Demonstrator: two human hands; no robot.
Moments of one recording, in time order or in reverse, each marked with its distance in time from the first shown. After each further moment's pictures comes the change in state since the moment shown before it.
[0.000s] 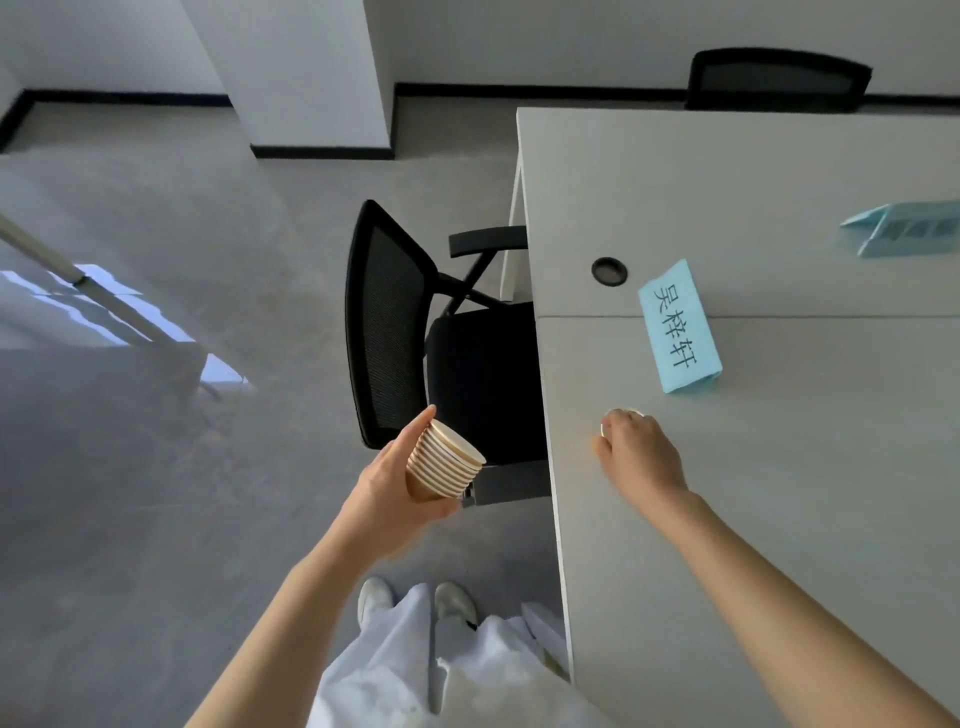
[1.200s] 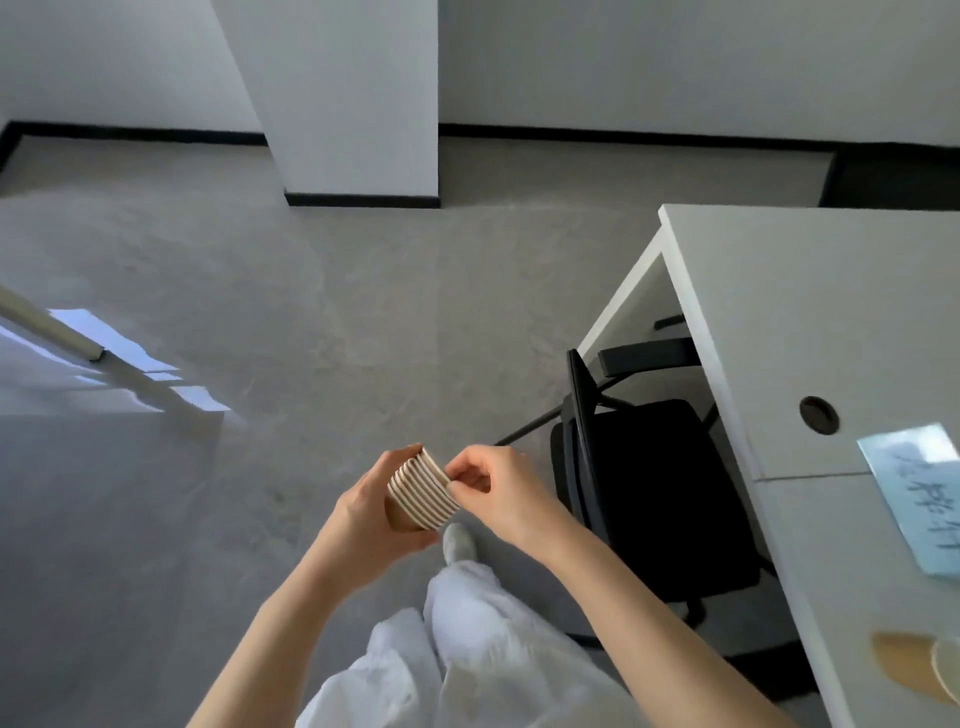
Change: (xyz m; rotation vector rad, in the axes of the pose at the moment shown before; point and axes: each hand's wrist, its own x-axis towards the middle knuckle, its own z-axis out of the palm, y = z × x) left_hand 0.242 -0.167 -0.379 0.025 -0.058 0.038; right_hand 0.201 -0.524 0.024 0.691 -0.302 -0.170
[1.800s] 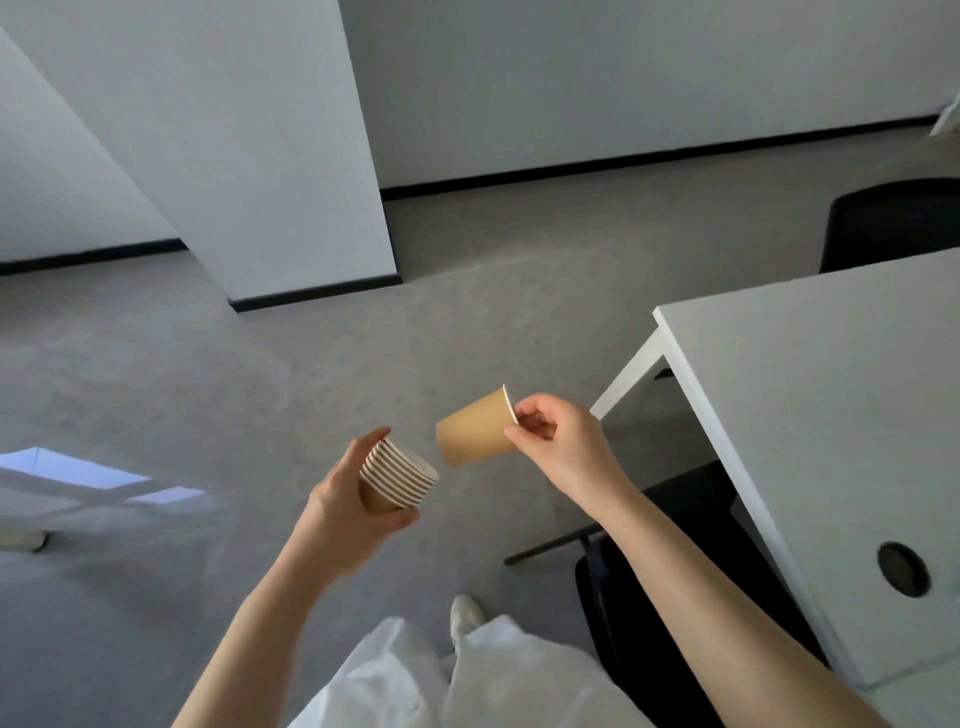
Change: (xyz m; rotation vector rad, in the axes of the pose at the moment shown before) left_hand 0.345 0.069 -0.104 0.030 0.017 0.024; right_hand 0.292 -0.028 -0.199 0.134 0.433 0.097
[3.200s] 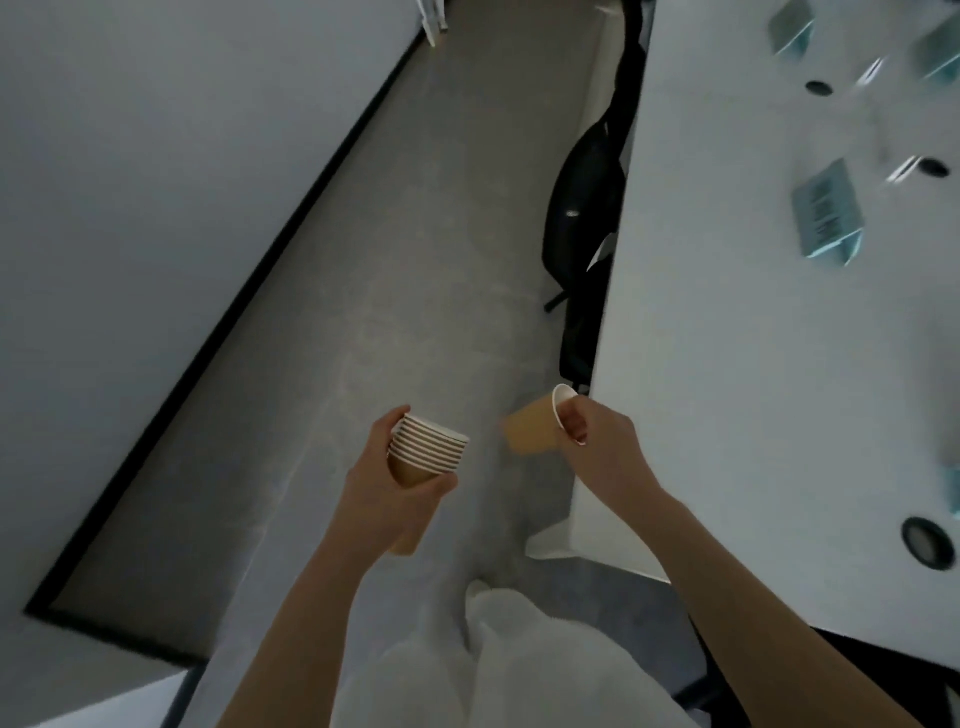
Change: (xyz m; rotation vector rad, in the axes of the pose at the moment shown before) left_hand 0.592 0.397 0.223 0.114 -0.815 0.480; right_hand 0.392 0.103 -0.283 -0.057 0.863 0.637
